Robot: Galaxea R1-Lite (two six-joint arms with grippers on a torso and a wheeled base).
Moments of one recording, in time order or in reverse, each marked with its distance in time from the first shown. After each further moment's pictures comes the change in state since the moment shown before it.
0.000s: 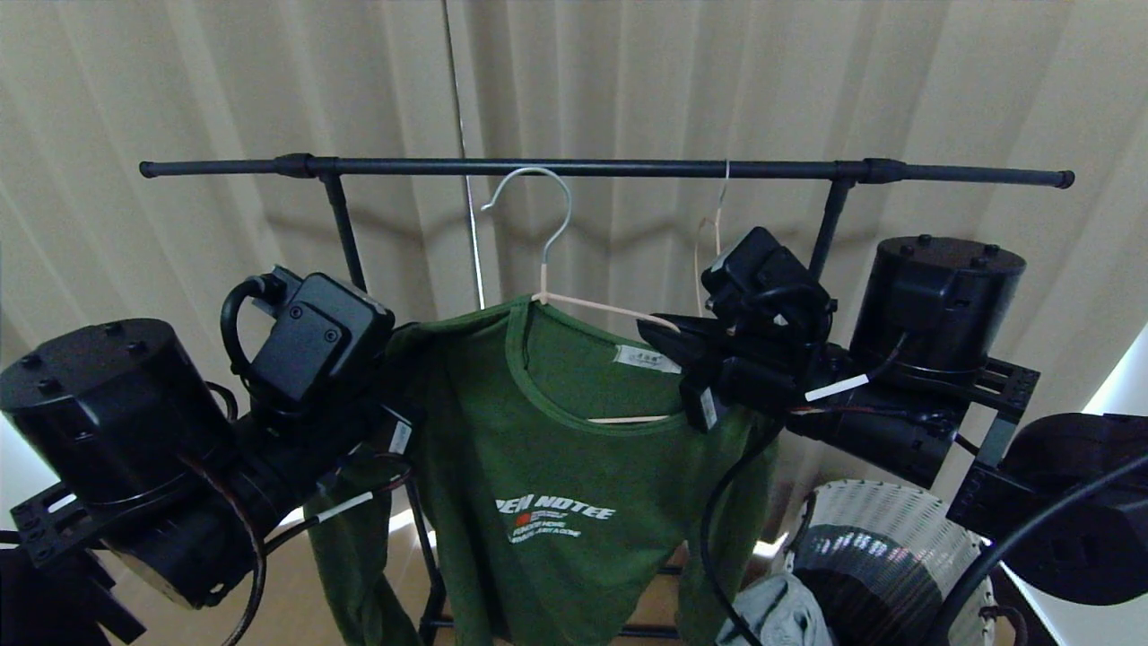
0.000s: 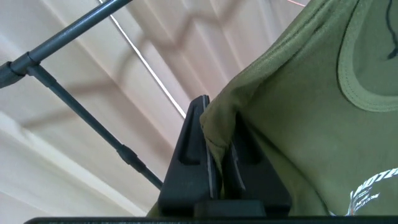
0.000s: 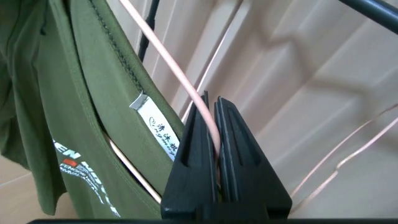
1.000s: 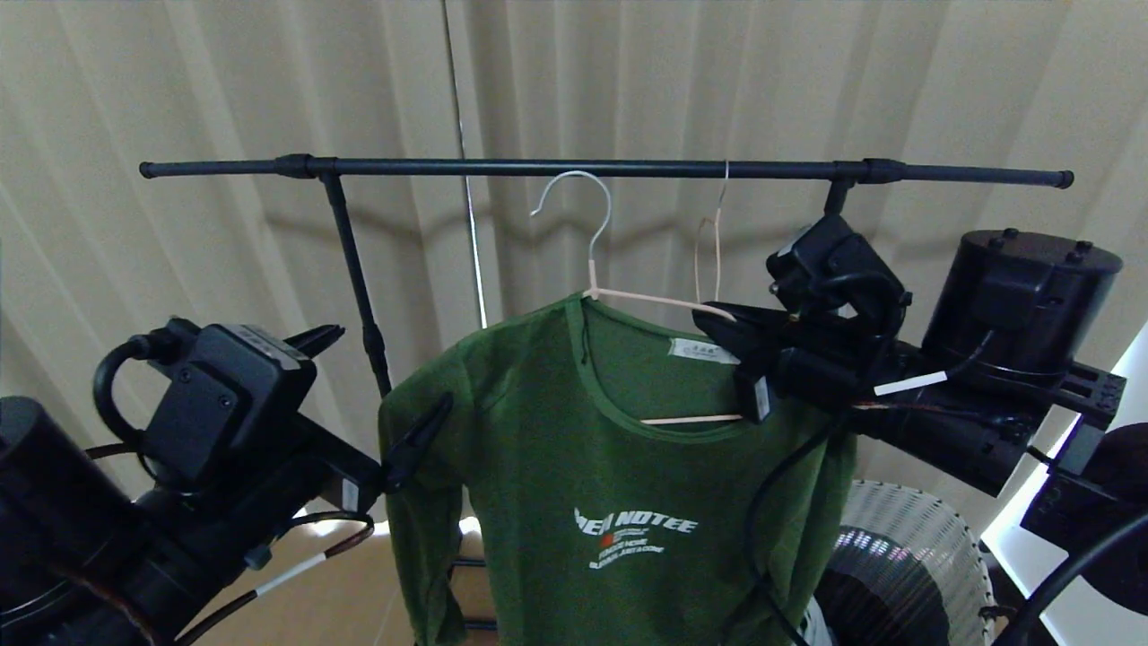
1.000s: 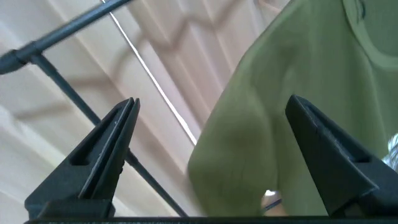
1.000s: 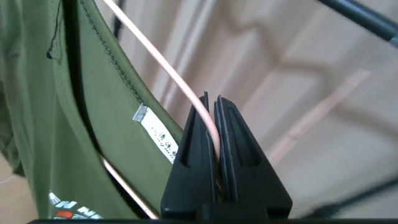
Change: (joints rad) left arm -0.027 -0.113 0.192 -0.117 -0.005 -0.048; right arm -0.057 -0.096 0.082 -0.008 -0.060 0.005
